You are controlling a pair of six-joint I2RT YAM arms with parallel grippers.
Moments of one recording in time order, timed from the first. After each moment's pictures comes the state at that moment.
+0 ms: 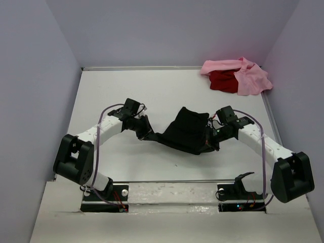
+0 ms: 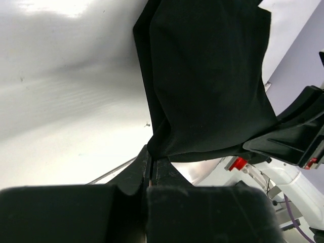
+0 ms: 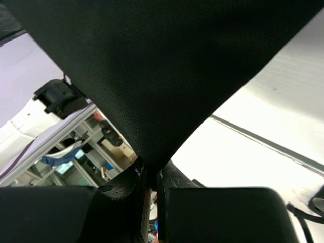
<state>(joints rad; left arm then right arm) -0.43 1.47 0.92 -0.52 0.58 -0.82 0.34 1.26 0.81 -0.81 -0.72 0.70</state>
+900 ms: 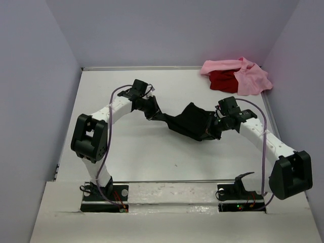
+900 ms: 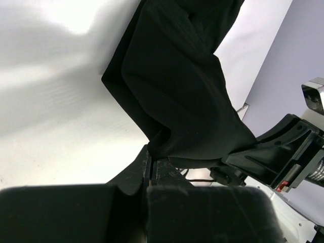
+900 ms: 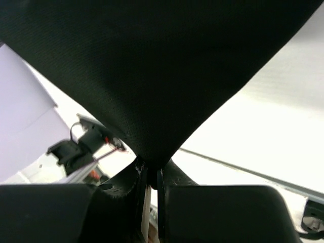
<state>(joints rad) -0.42 1.75 1.28 -0.53 0.59 -0.80 0.31 1.28 0.94 -0.78 -0.51 0.79</state>
